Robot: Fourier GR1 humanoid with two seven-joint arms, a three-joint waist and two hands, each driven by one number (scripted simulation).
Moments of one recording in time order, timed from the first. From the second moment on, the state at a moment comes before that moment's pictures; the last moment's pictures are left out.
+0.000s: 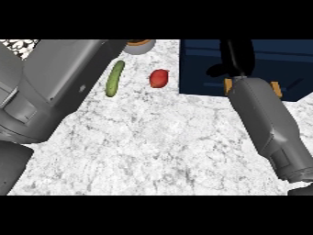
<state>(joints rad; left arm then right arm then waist) -1.47 0.20 -0.30 -0.51 0.53 0.54 0.13 -0.96 -0.17 -0.02 -0.56 1.07 -0.63 -0.06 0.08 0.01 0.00</state>
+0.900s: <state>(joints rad) -1.29 0.29 -0.33 -0.77 0.52 0.51 0.21 -1.14 -0.19 -0.13 -0.33 1.01 -0.63 -0.20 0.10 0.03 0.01</state>
